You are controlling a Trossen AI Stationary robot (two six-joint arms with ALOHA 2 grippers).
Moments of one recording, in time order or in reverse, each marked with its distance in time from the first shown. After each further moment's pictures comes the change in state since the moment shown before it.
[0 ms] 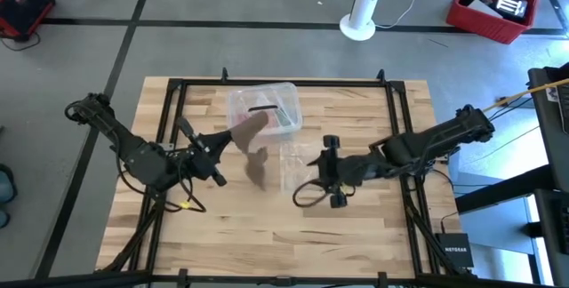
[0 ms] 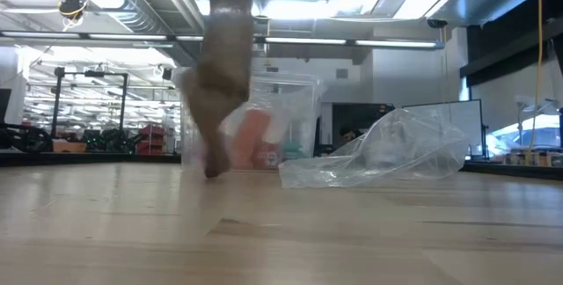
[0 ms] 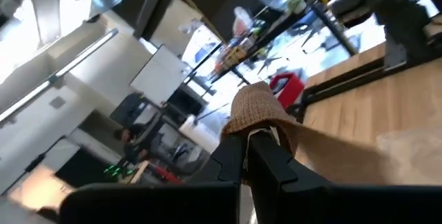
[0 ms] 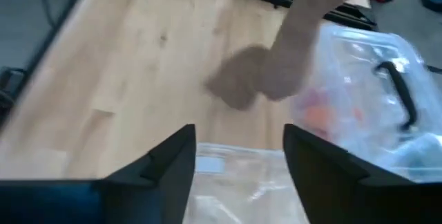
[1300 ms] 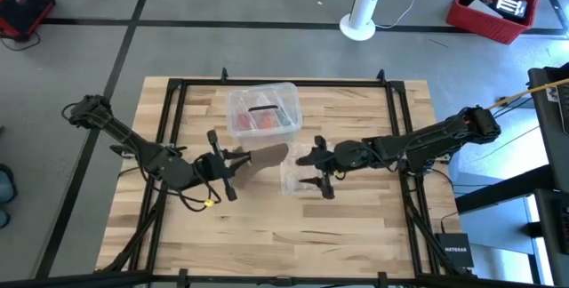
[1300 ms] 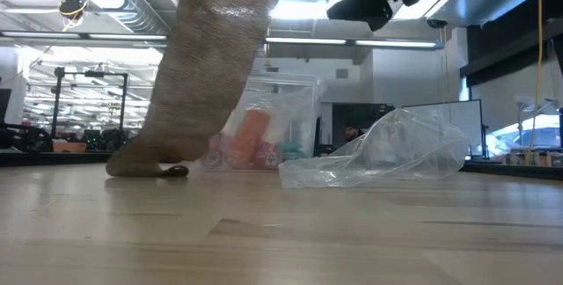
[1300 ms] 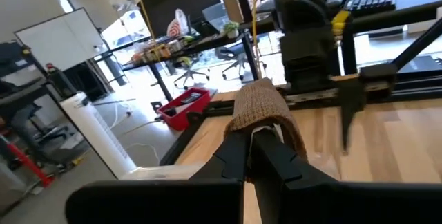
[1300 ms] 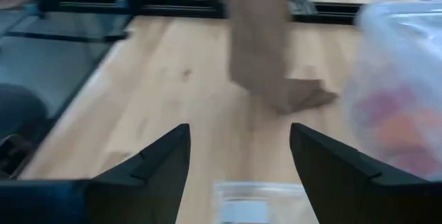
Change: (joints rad) left arm 0.097 0.002 -0.245 0.118 0.343 -0.563; right arm -0.173 -0.075 -0.588 0.809 -0.311 0.035
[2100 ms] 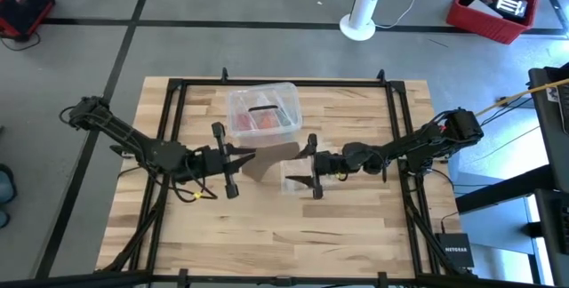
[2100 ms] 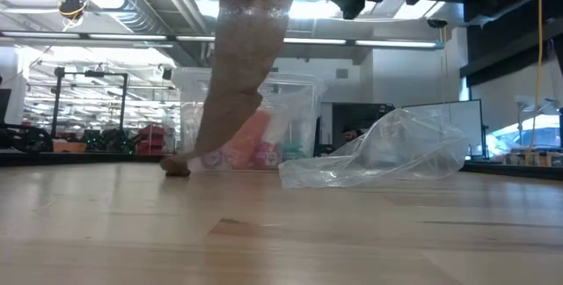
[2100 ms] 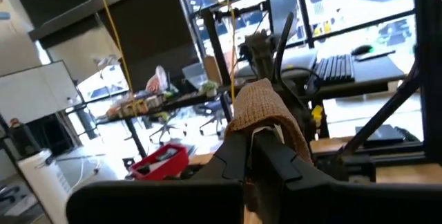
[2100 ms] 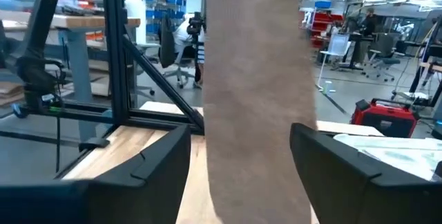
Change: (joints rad) left arm 0.078 0.000 -0.001 0.301 0.245 0.174; right arm -0.012 0.195 -0.135 0.827 0.052 -0.151
